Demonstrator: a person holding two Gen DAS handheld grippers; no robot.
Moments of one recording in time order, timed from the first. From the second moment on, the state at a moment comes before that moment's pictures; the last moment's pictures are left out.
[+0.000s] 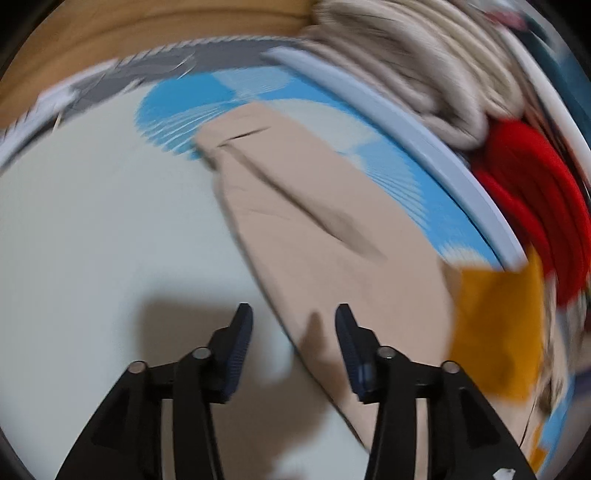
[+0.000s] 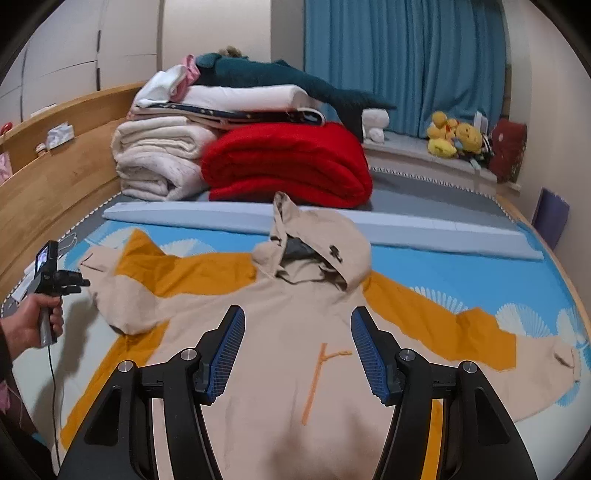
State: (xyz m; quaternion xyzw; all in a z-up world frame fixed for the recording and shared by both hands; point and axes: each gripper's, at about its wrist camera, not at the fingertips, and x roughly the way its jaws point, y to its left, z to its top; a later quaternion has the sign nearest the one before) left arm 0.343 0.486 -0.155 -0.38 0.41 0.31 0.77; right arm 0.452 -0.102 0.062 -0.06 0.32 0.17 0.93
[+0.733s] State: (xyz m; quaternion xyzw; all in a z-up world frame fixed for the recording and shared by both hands) left arm 0.414 0.256 0.093 -0.12 0.26 0.15 0.95; right arm 0.510 -0.231 0.075 0.03 0.34 0.04 0.94
